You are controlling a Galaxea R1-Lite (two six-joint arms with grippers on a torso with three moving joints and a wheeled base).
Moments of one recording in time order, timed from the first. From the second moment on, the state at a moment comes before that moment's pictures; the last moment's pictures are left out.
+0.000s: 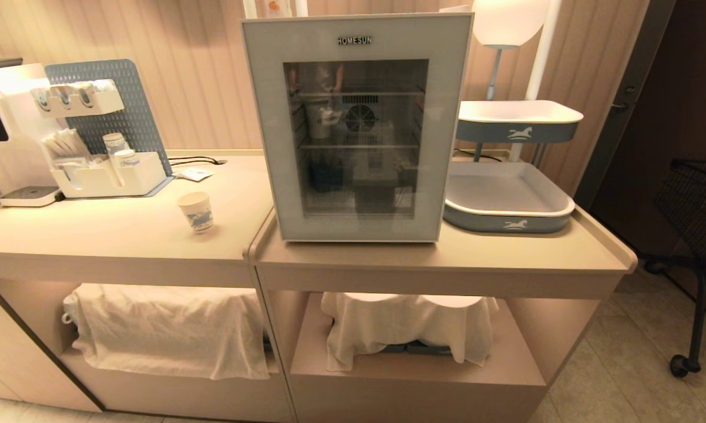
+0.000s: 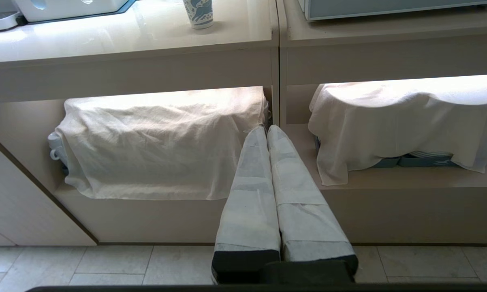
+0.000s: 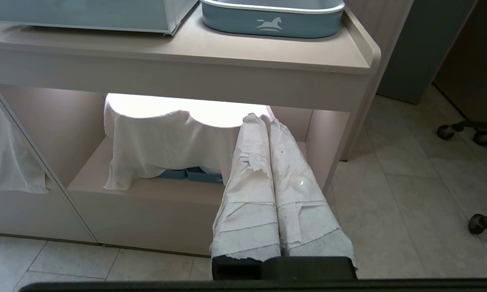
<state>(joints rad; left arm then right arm) 0.01 0.00 0.00 0.01 -0.02 0.09 0.01 0.00 0.00 0.00 0.01 -0.09</state>
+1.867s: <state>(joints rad) -0.07 0.90 -1.06 0.41 -0.27 -0.39 0.01 0.00 0.00 0.00 0.01 -0.08</state>
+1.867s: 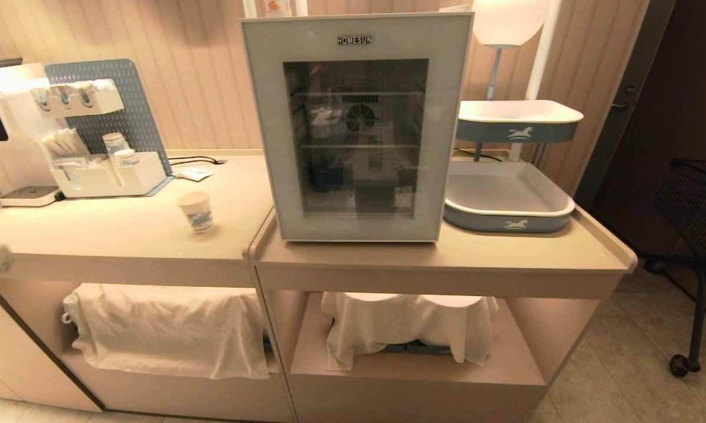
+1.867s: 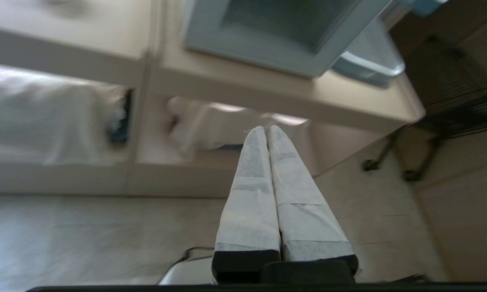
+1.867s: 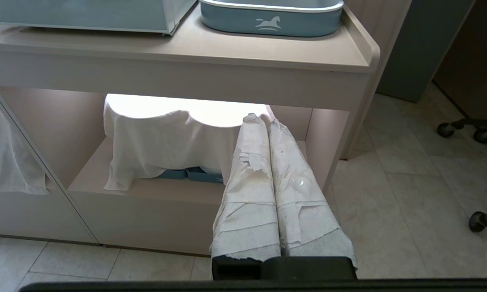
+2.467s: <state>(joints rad) -0.07 1.29 -1.21 0.15 -0.42 -0.45 0.01 0.00 0.00 0.00 0.01 -0.08</state>
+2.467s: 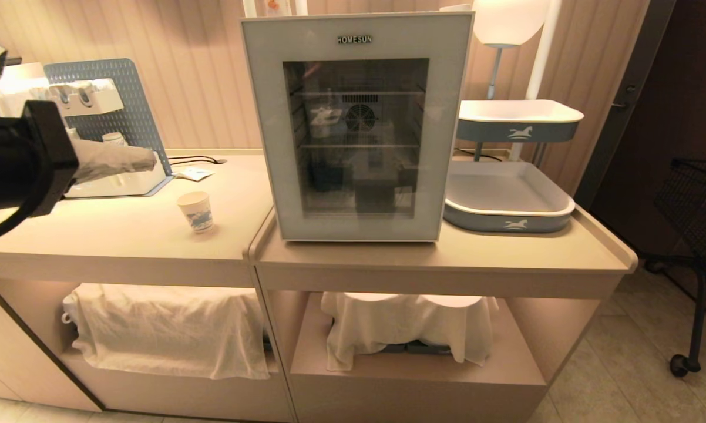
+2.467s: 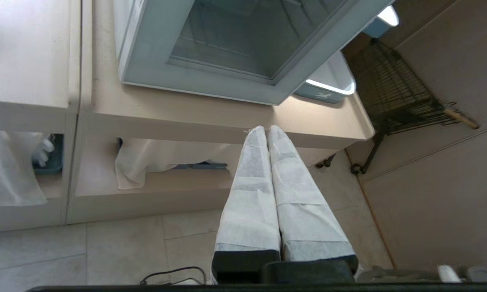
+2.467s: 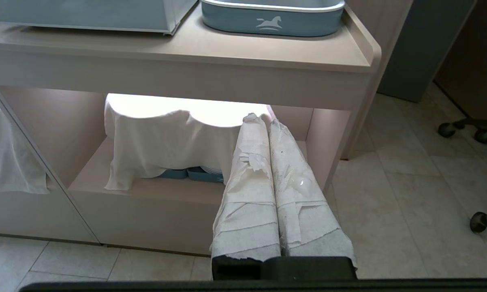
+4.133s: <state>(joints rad) 0.08 1.91 -1.53 -0.13 -0.53 -0.51 0.01 0.00 0.00 0.00 0.01 -0.08</state>
